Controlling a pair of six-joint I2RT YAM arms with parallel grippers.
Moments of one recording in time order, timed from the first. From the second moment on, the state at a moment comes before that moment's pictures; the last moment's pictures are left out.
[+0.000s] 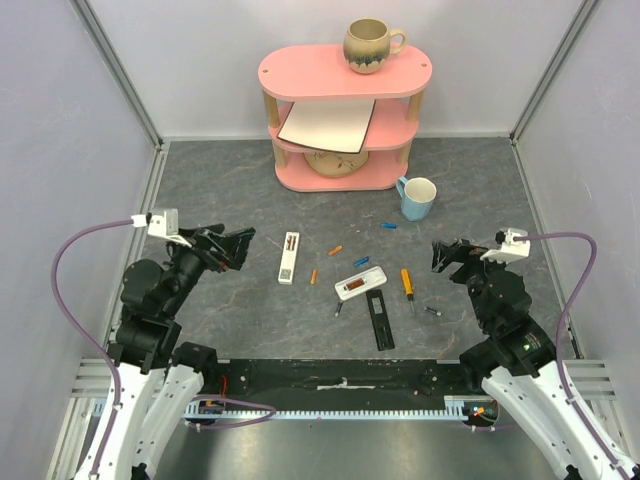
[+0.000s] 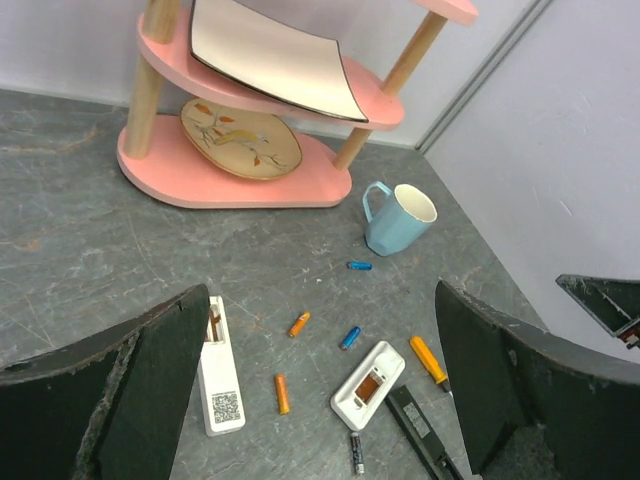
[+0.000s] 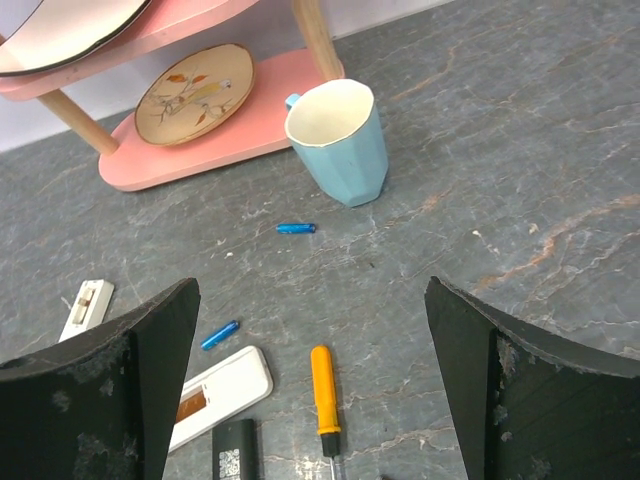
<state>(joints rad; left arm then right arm) -0.24 0.42 0.70 -0.24 0.18 -0.48 0.48 0.33 0.47 -0.29 0.42 0.41</state>
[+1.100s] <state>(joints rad) -0.24 0.58 0.52 -0.15 0.25 -0.53 0.48 0.30 0.32 -0.22 0.47 0.40</state>
